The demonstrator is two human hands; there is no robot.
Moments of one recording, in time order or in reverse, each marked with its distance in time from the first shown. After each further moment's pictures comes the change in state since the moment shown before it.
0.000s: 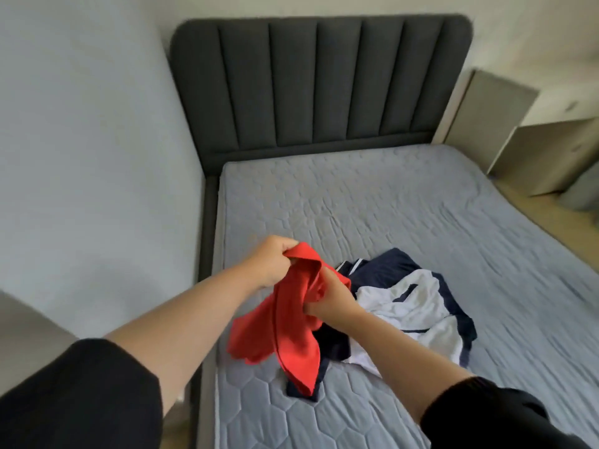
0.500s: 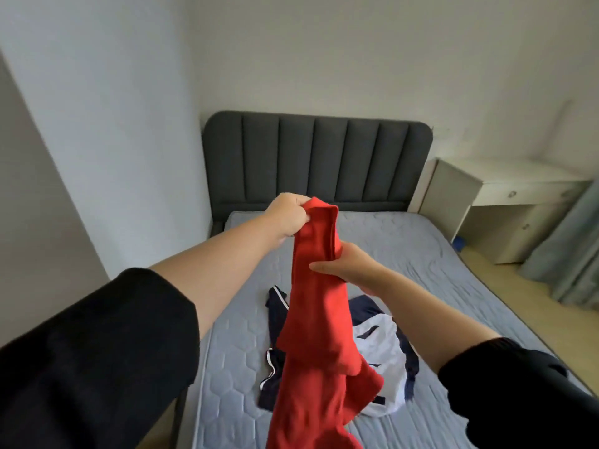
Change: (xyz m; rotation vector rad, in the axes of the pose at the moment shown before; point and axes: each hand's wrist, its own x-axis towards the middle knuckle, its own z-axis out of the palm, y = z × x) left_hand -0.107 0.237 -0.041 -0.214 0.270 0.099; right_hand -0.116 -0.167 -0.183 0.065 -0.124 0.005
